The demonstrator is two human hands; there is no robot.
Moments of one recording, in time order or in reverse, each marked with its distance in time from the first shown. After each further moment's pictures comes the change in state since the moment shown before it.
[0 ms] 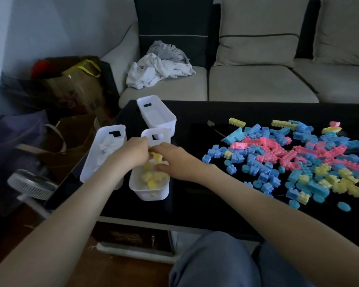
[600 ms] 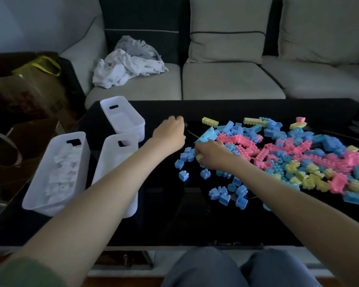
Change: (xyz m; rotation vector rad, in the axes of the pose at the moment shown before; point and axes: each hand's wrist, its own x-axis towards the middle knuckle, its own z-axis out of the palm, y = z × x) left_hand 0.046 0.143 -0.011 -0.162 0.264 0.386; right_hand -0.055 0.138 -0.062 -0.379 -0.041 0.548
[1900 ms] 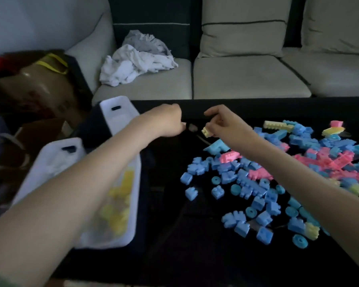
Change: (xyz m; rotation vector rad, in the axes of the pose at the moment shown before) left_hand 0.048 -0.018 -0.038 0.138 -0.155 -0.052; right_hand 0.030 0.004 -0.054 0.831 0.344 -0.107
